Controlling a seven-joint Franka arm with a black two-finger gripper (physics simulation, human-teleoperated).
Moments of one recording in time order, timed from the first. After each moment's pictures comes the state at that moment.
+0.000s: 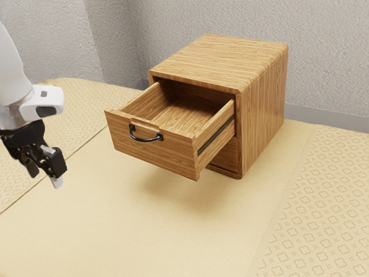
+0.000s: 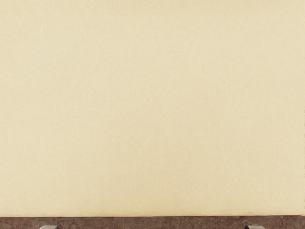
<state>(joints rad) 0.01 -0.86 -0.17 -2.42 -0.09 1.59 -0.08</state>
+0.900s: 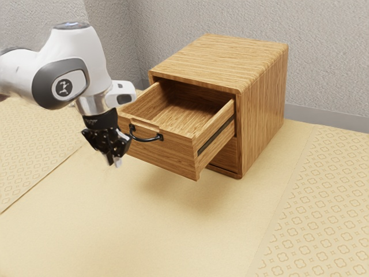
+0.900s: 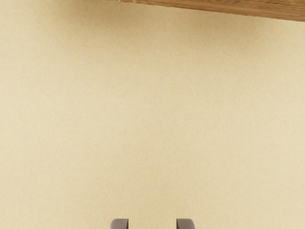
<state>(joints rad) 0.02 -0.34 -0.18 -2.20 -0.07 1.88 -0.15</state>
